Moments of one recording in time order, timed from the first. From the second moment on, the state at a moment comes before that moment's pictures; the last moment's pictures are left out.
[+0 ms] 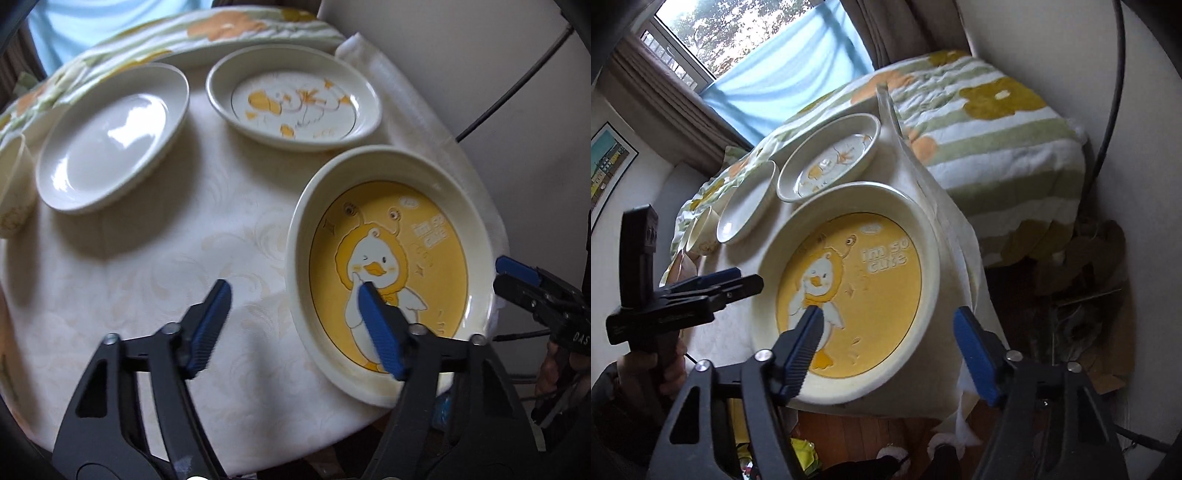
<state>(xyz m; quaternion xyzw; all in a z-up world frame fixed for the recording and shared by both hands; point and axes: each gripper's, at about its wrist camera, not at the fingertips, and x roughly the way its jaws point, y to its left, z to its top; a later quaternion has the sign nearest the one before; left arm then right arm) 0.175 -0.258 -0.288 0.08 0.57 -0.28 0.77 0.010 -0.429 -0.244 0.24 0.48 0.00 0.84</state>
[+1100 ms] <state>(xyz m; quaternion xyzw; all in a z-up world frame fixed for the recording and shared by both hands) 0.168 -0.256 -0.287 0.06 0.57 -0.28 0.77 0.040 -0.447 -0.259 0.22 0.50 0.04 0.84</state>
